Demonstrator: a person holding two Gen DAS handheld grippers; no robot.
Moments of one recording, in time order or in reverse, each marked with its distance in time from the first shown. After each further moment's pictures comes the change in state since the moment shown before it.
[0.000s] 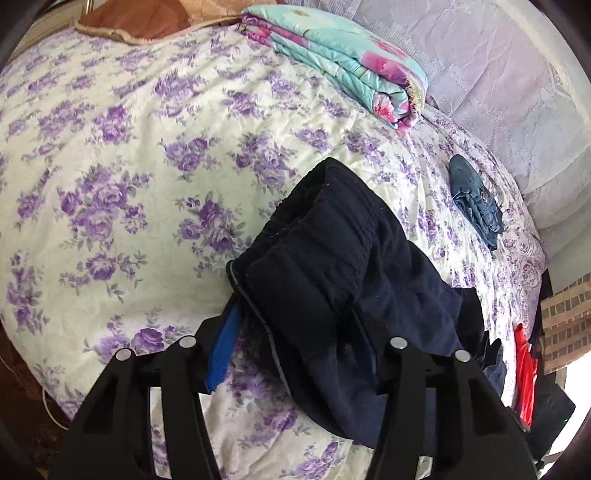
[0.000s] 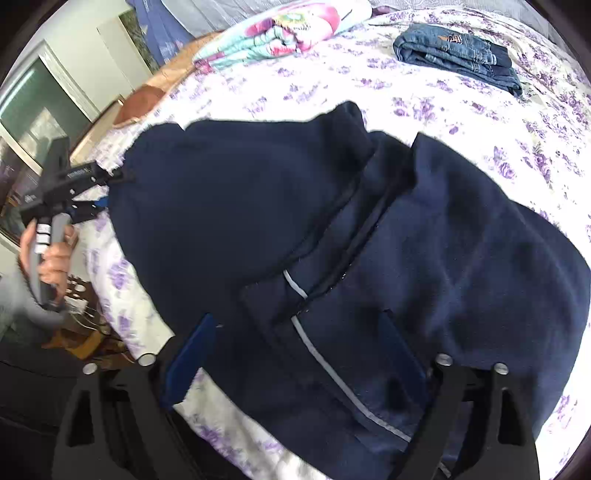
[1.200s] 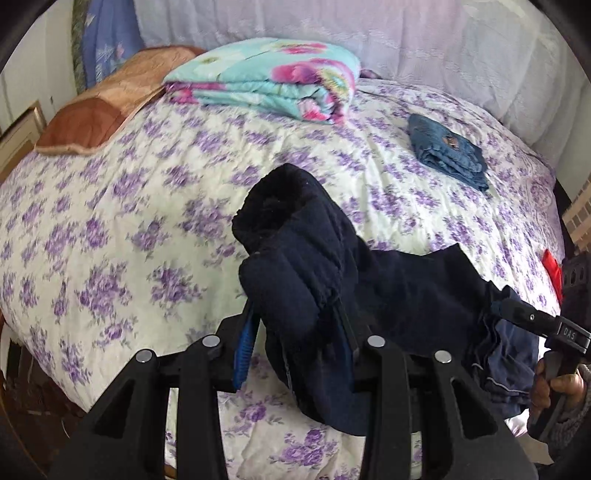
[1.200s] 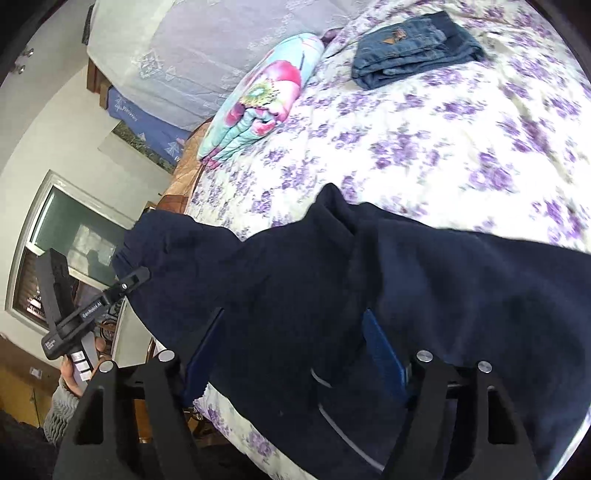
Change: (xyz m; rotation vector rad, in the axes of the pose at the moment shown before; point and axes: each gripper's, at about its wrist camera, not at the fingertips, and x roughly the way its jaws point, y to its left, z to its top) left arm -0.026 -0.070 -0.004 0.305 -0.045 0.115; right arm 0.019 -0.036 0.049 0.281 -0.139 0.249
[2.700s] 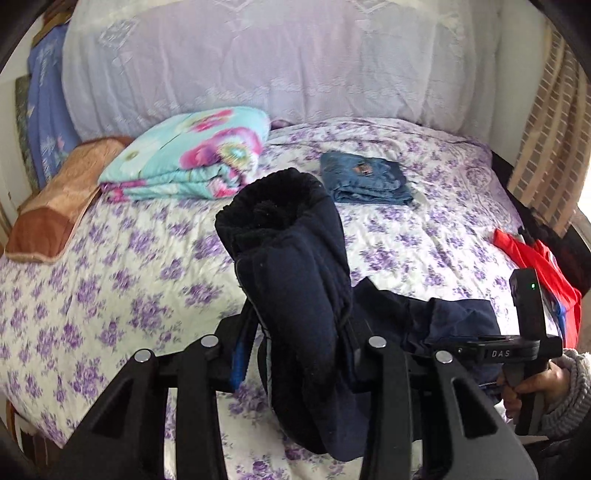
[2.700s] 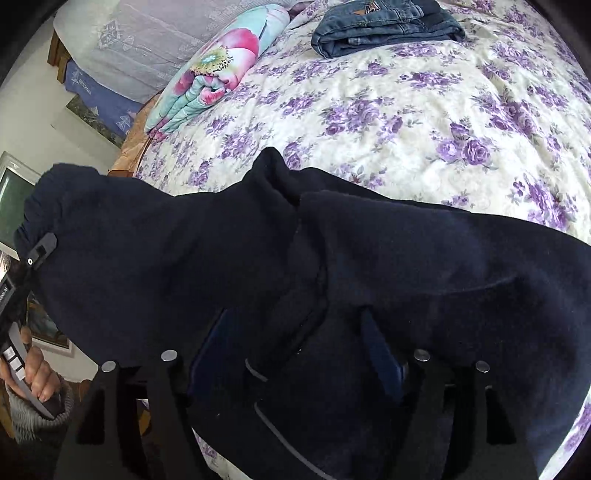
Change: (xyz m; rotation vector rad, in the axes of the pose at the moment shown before) left arm -0.068 -0.119 0.019 0.351 -0.227 -0.136; right arm -0.011 -0.025 -0.025 0.073 0.059 -0.173
